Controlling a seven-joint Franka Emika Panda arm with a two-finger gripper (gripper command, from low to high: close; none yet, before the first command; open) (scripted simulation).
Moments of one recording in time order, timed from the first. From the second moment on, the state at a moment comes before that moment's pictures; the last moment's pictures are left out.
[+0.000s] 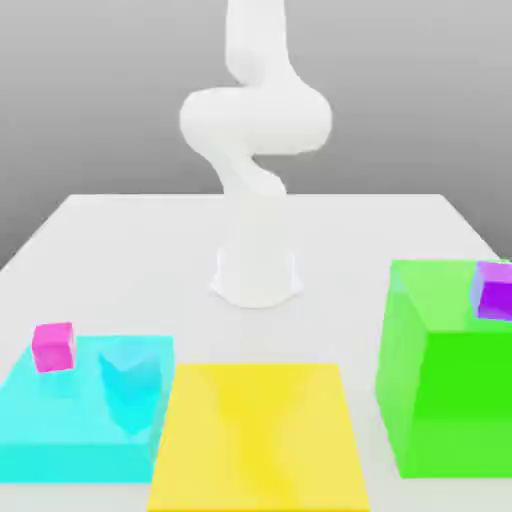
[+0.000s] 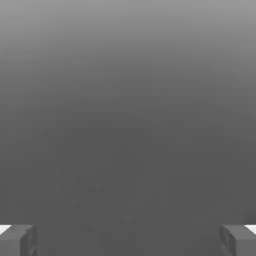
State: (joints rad) arm -0.03 -0.71 0.00 -2.28 -0.01 2.31 0.84
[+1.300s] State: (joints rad) arm -0.41 0.67 -0.12 -1.93 0.14 2.59 1.14
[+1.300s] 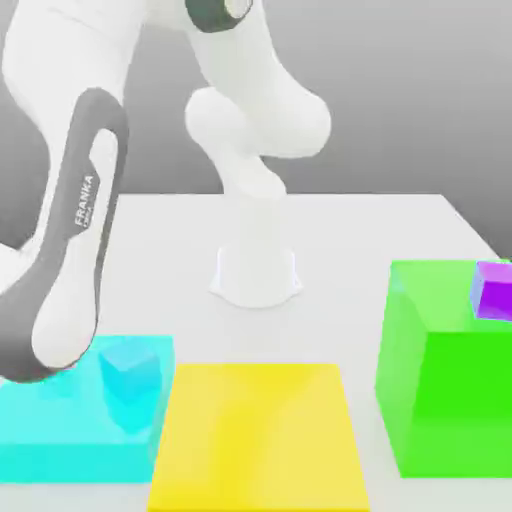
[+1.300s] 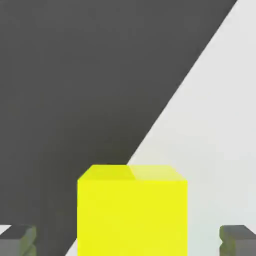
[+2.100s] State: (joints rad) arm -0.36 0.04 -0.31 -2.41 0.05 2.45 1.81
